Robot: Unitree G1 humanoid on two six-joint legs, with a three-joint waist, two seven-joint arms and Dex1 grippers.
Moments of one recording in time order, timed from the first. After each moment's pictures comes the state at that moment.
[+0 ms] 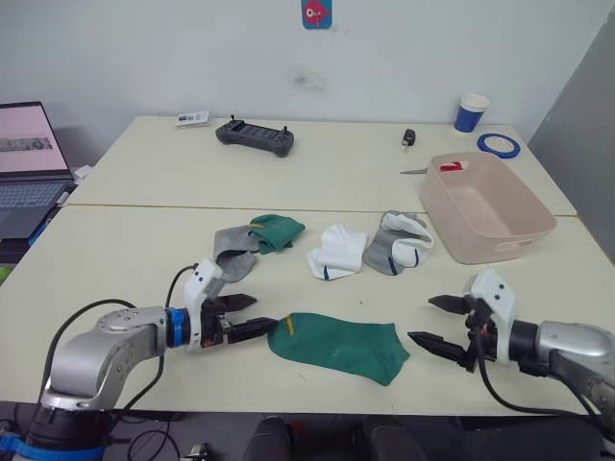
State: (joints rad) left arm -0.08 0.71 0.11 -0.29 -0.58 0.86 -0.90; right arm 0.11 -0.80 -0.11 -0.65 0.61 0.79 0.66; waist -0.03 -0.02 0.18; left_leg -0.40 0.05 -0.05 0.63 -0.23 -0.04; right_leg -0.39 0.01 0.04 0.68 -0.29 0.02
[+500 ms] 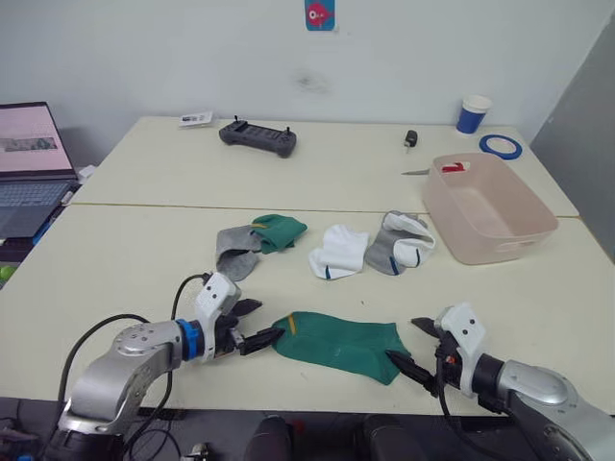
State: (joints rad) left arm -0.06 0.67 0.01 -0.25 -0.44 0.61 -0.84; right arm 0.25 -0.61 0.04 -0.69 0.41 0.67 0.50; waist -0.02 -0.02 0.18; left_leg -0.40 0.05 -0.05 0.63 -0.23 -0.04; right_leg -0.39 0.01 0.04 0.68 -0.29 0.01
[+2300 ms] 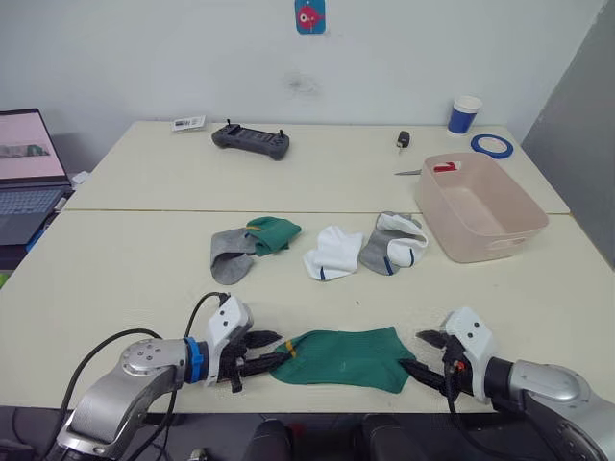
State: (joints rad) left arm 0.09 0.74 -0.04 -0.32 -0.45 0.52 -0.94; right arm 0.23 -0.70 -0.04 -0.70 0.46 0.80 0.59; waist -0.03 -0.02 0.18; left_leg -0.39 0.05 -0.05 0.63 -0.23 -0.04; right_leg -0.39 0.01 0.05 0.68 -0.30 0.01
